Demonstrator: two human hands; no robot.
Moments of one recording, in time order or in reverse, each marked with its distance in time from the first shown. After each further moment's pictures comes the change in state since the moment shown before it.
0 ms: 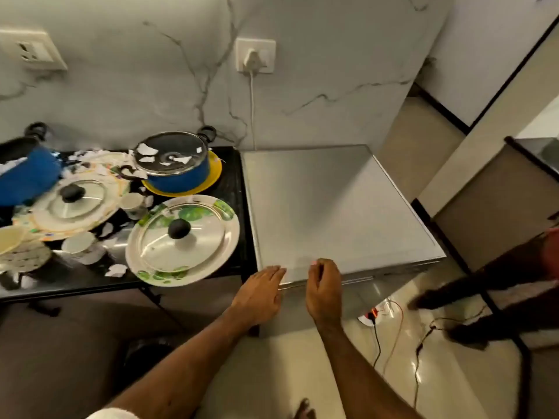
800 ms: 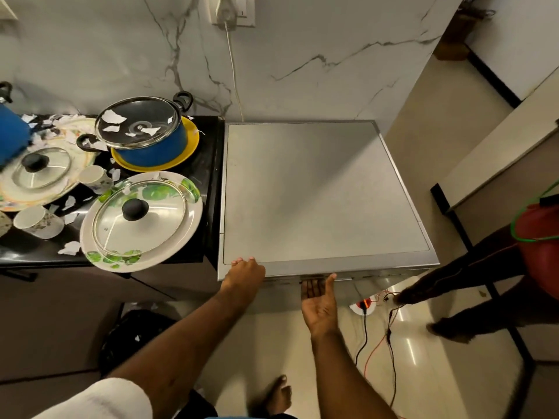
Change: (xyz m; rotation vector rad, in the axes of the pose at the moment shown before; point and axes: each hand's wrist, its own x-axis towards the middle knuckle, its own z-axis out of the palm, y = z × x) left_hand 0.085 0.069 0.017 0.472 -0.355 -0.275; right_hand 0.039 0.136 -0.029 1.402 0.093 1.276
